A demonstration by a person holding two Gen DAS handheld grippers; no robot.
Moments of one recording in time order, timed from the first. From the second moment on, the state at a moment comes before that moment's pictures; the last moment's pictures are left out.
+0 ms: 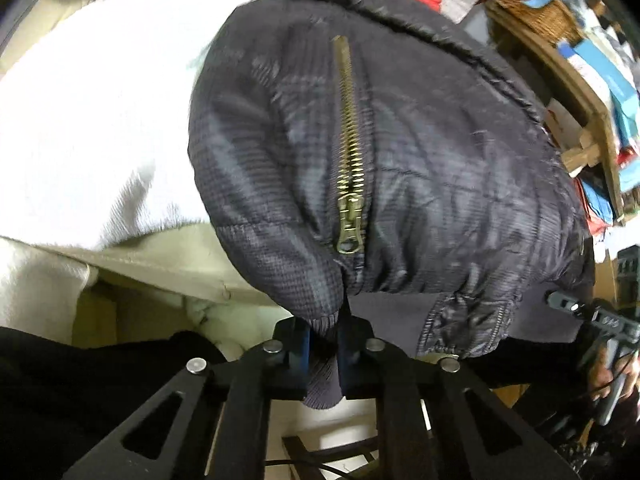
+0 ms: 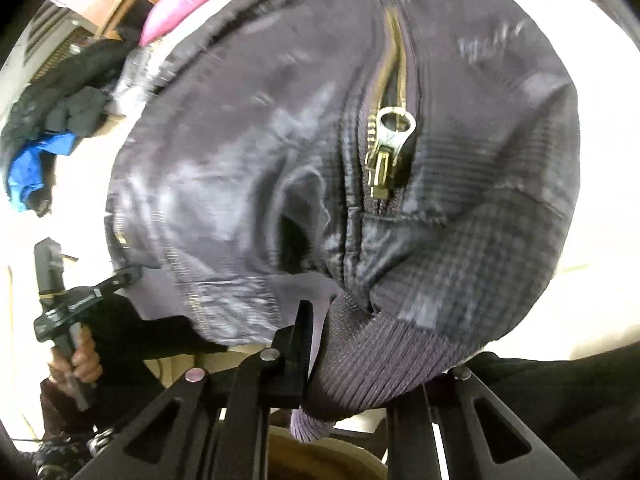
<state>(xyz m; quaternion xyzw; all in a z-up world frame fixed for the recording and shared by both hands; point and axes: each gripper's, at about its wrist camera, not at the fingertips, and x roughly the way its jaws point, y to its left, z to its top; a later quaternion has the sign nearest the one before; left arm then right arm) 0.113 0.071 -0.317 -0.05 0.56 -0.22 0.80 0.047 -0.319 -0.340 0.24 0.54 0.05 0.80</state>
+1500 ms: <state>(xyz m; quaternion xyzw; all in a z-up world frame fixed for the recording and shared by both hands) 0.438 0.009 -0.157 -0.16 0.45 -0.28 0.83 0.344 -0.469 -0.160 0.34 0.27 0.01 0.90</state>
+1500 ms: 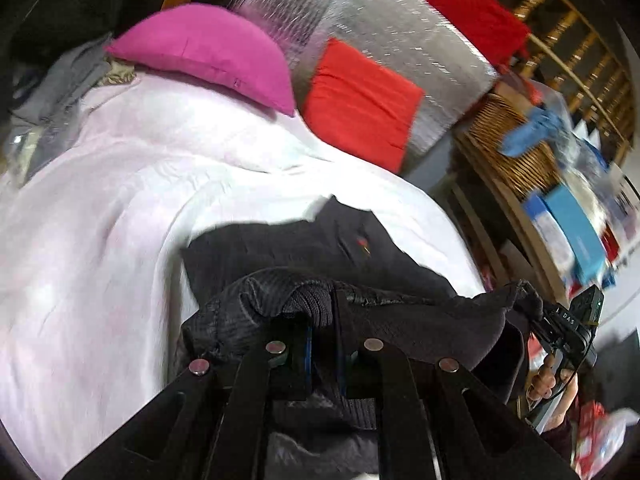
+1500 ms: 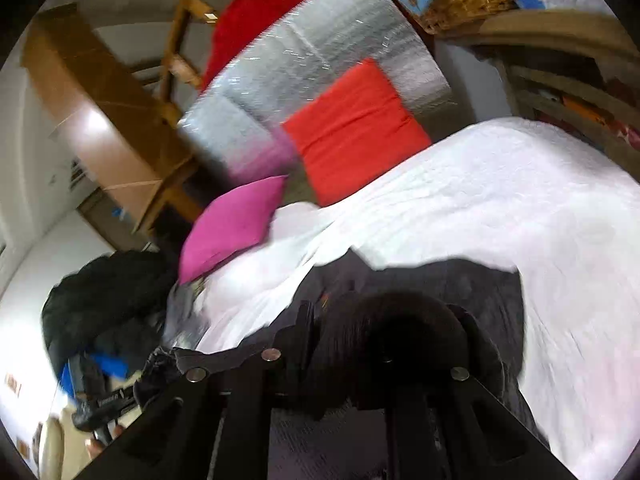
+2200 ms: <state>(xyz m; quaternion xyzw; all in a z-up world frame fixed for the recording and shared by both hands) 0.590 -0.014 -0.278 -0.30 0.48 -0.28 0.78 0.499 -0.584 -0.282 0.54 0.24 -0.01 0.81</state>
